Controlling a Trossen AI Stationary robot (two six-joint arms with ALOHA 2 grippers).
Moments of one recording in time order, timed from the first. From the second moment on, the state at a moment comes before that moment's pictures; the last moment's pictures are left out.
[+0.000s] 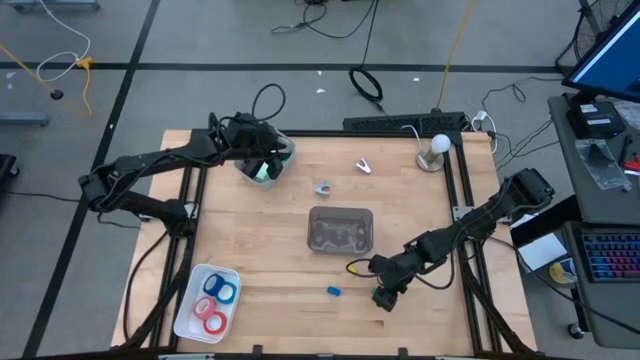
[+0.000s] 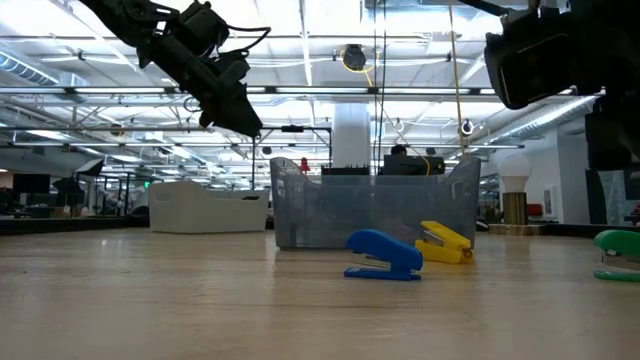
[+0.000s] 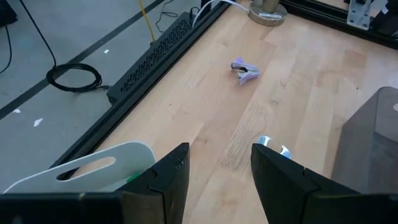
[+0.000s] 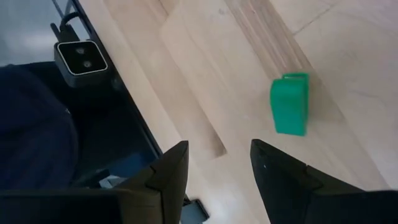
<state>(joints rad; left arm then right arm) 0.59 1.29 0.86 -0.16 0.15 0.00 0.49 1.53 0.81 -0.20 -0.29 1.26</state>
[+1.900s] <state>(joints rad) 0.59 1.29 0.86 -0.16 0.15 0.02 0.64 1.78 1.03 -0.54 0.10 1.26</state>
